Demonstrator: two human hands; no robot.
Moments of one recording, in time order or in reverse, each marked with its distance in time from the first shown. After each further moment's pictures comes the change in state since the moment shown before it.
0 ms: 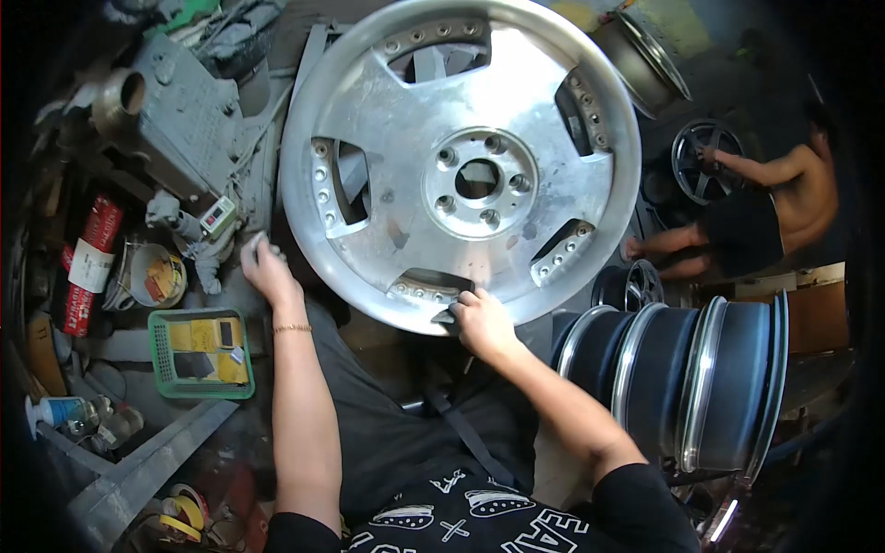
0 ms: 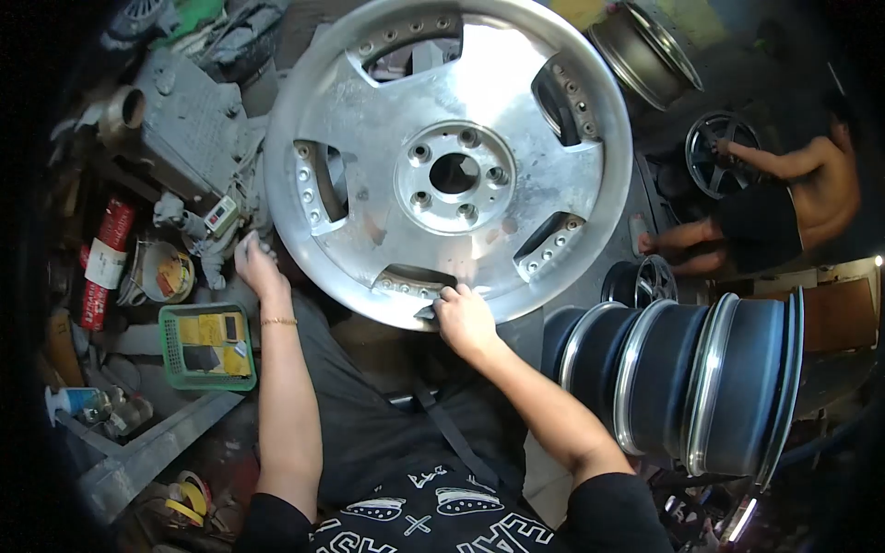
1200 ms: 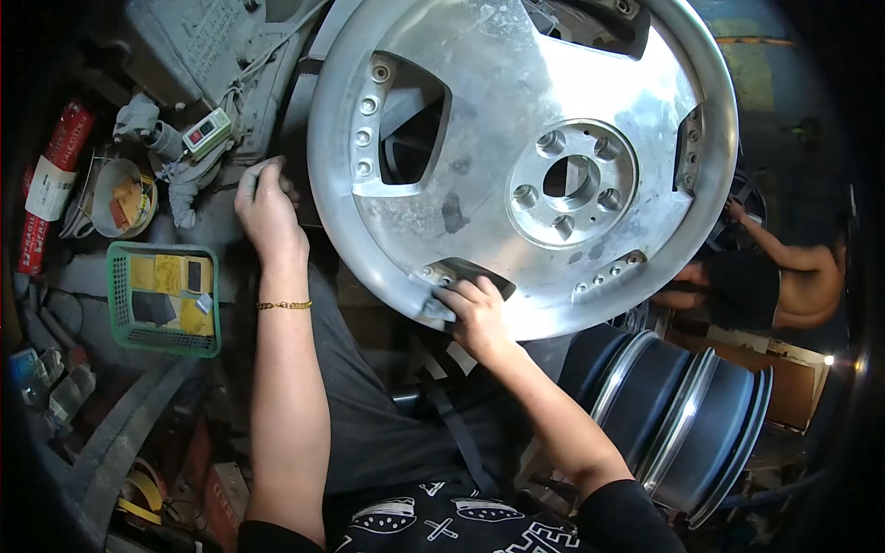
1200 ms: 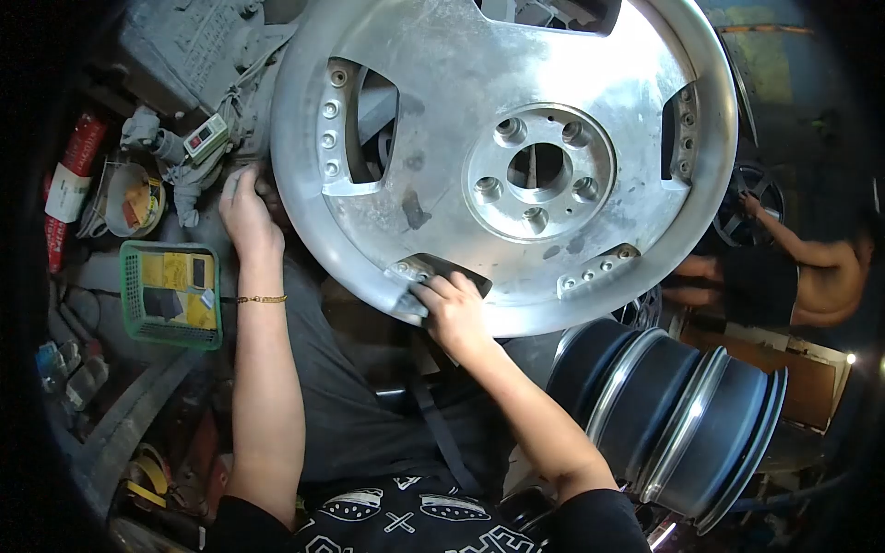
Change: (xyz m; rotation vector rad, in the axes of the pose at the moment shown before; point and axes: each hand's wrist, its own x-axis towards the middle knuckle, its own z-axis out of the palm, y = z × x) left_hand 0.003 -0.002 0.016 -0.077 -0.016 -0.057; right_hand 0.038 -0.017 0.030 0.191 -0.015 -0.124
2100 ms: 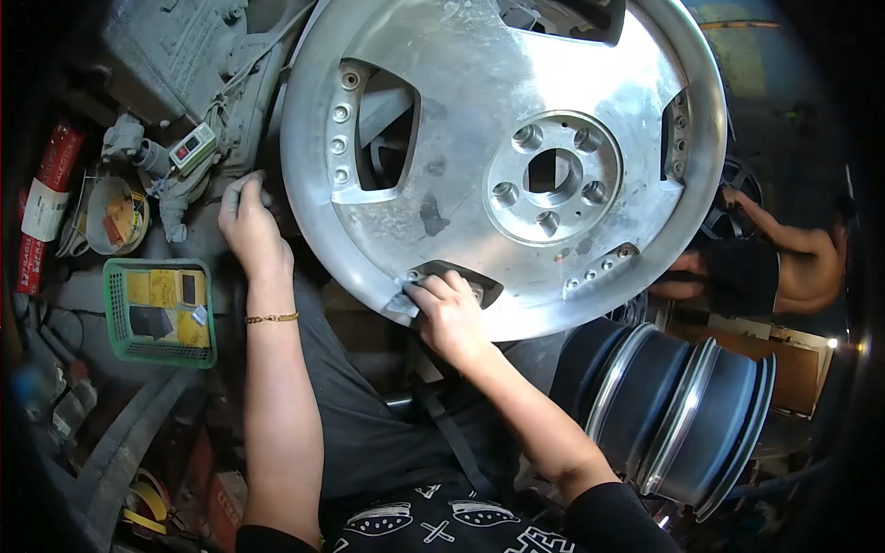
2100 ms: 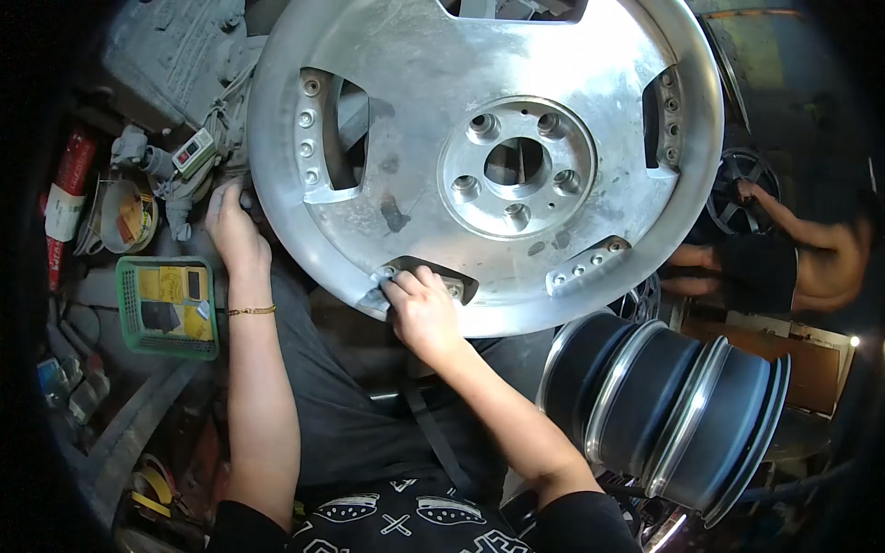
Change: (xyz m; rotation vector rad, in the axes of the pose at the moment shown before) left_hand 0.001 0.000 -0.003 0.028 0.019 0.024; right_hand 0.018 -0.020 0.001 -0.006 0.049 -0.021
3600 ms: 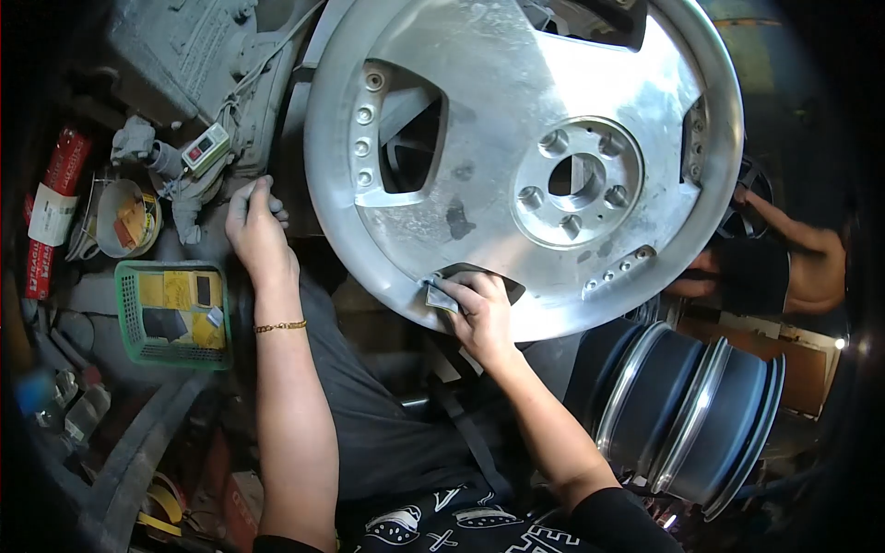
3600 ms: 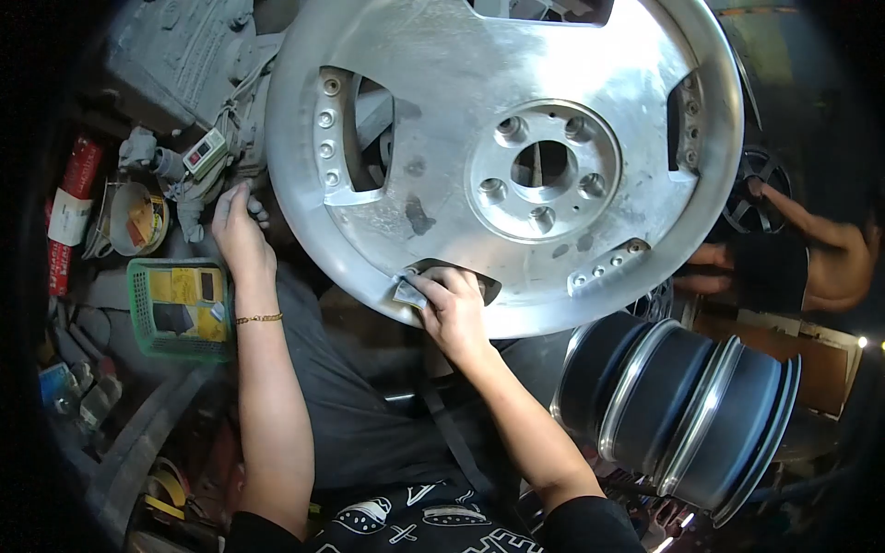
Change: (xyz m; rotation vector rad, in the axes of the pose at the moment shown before) left_hand 0.009 0.005 -0.016 0.092 -0.048 -0.034; right_hand -0.003 0.003 0.000 0.222 0.158 0.137
